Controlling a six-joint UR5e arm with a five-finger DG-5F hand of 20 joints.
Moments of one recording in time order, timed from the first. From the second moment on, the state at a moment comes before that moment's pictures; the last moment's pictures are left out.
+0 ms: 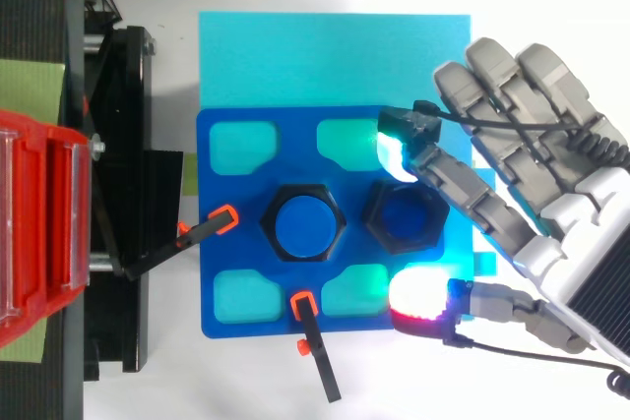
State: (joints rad) arm 0.51 -2.08 -1.54 -2.61 -0.53 -1.64
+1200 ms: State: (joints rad) arm 0.50 -2.05 -1.46 -2.74 -0.59 -1.57
